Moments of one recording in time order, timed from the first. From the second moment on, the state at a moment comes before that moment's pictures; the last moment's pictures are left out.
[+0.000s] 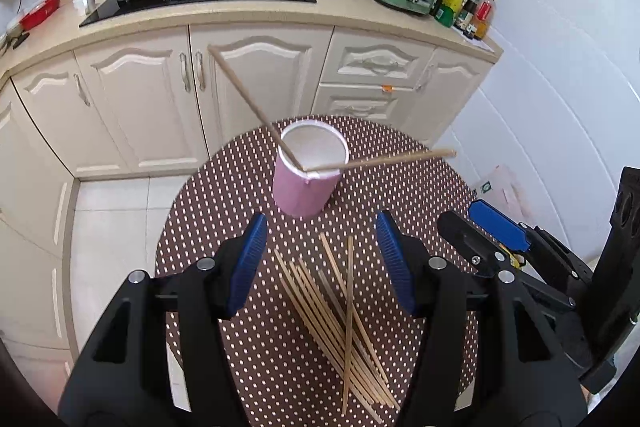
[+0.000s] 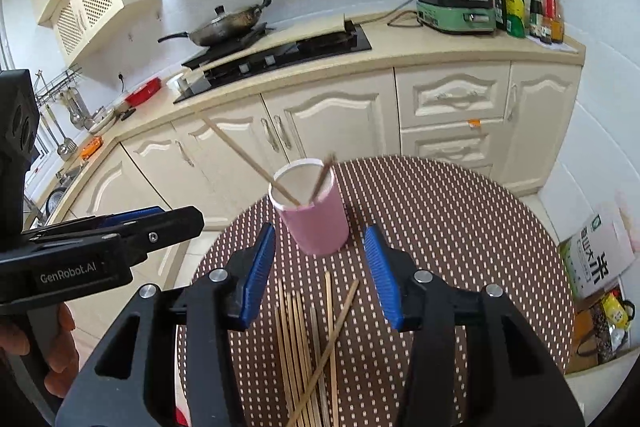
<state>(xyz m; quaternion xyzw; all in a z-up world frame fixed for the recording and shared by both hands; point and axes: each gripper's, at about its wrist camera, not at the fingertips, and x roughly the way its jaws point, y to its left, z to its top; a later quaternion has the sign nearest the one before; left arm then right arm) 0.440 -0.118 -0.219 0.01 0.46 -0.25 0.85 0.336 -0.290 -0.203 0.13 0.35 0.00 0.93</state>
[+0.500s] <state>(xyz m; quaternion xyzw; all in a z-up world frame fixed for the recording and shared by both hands) 0.425 -0.117 -0.306 0.01 0.56 -0.23 0.80 0.318 -0.296 -0.268 0.15 0.44 -0.01 0.89</state>
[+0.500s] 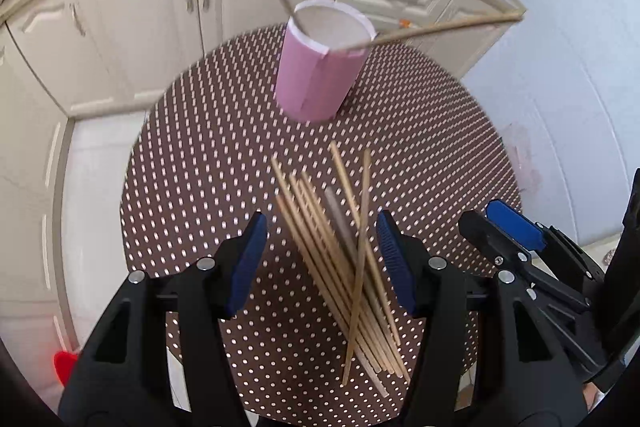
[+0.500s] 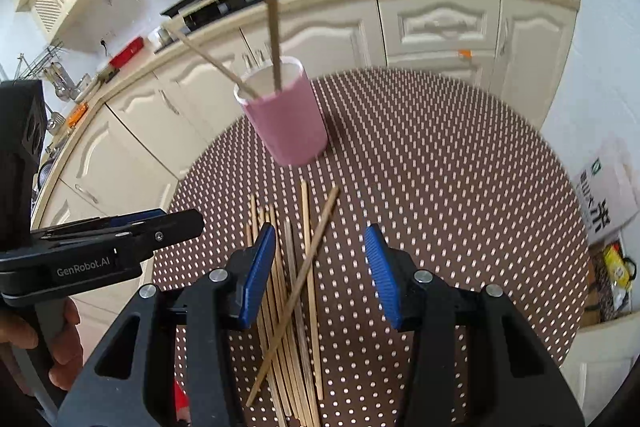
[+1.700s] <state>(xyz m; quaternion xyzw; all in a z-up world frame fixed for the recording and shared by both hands) 0.465 -0.152 -0.411 0.07 0.63 -0.11 0.76 0.424 -0.302 -0.352 0.19 0.60 0.06 0.78</state>
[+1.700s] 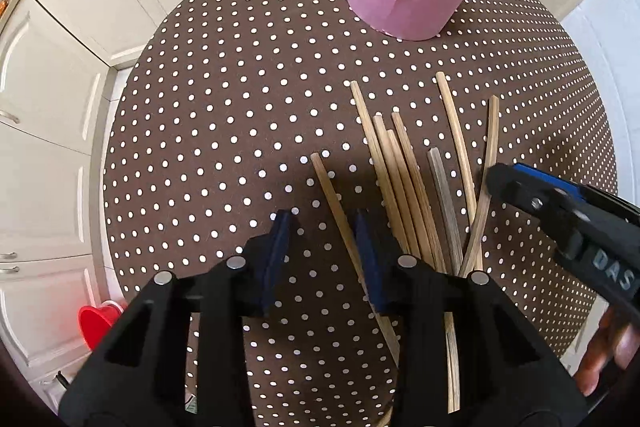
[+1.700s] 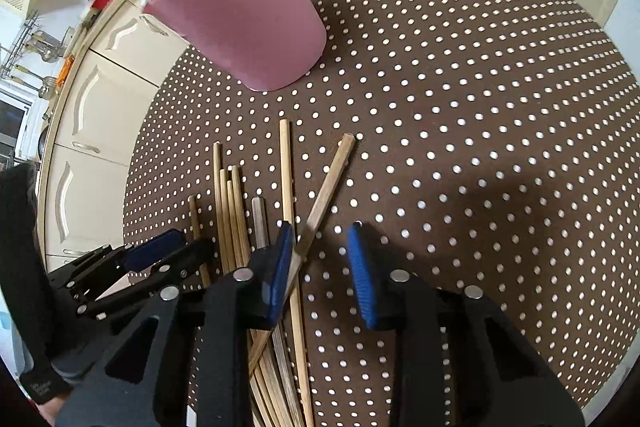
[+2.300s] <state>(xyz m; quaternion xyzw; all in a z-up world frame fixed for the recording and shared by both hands) 0.491 -0.107 -0.410 -0.02 0.64 -0.14 0.76 0.459 -0.296 -0.354 0.18 0.63 0.07 0.75</state>
